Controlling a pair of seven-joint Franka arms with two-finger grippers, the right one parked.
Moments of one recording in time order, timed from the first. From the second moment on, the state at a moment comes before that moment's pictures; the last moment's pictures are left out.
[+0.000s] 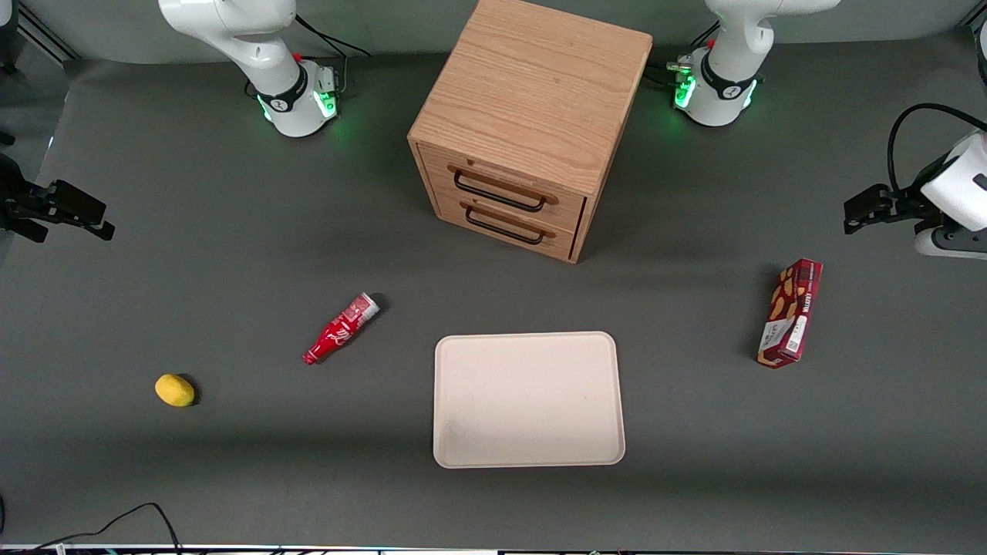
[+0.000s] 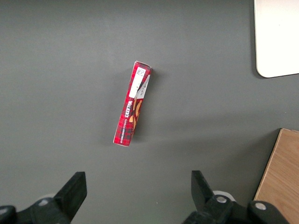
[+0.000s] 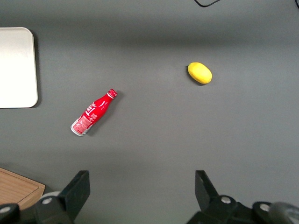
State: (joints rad) arm -0.02 -0.03 0.03 -1.75 0.03 1.68 0.11
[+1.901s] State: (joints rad) arm 0.06 0.29 0.04 -2.08 0.01 2.37 0.47
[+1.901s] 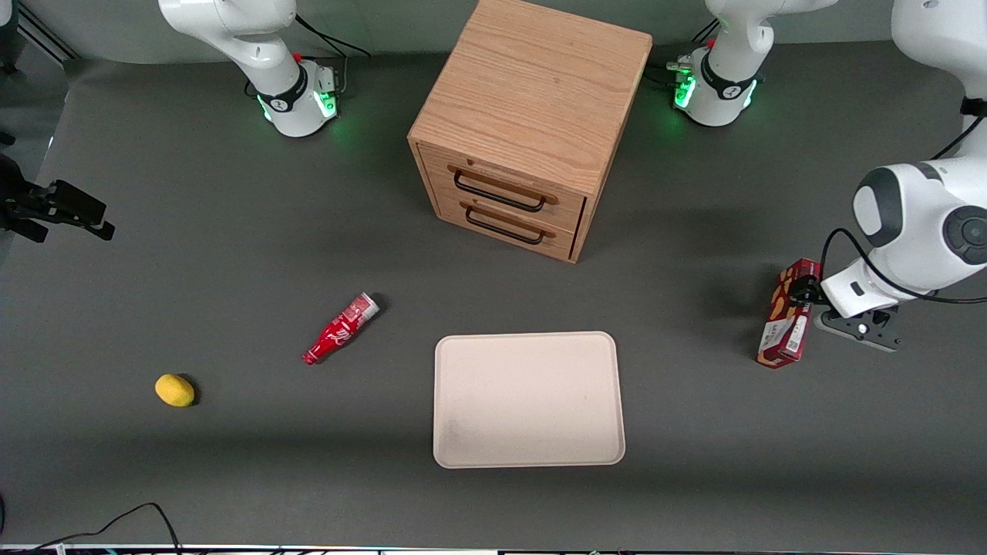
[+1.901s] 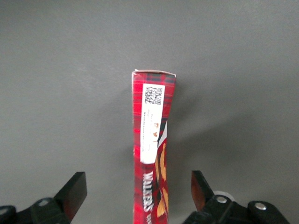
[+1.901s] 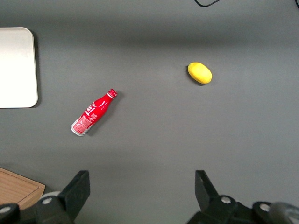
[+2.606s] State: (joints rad) arm 0.06 0.39 0.03 -2.11 -0.01 2.51 0.47
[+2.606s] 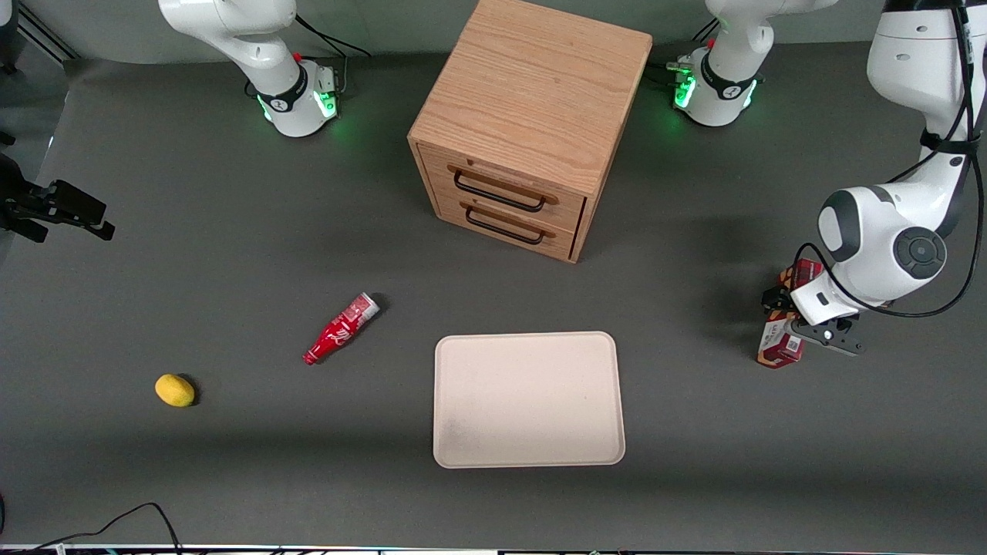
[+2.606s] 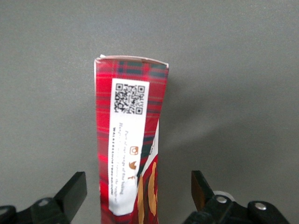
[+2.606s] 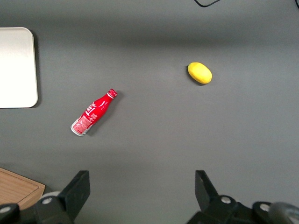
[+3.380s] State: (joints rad) arm 0.07 0.39 0.03 -2.11 -0.03 2.51 0.52
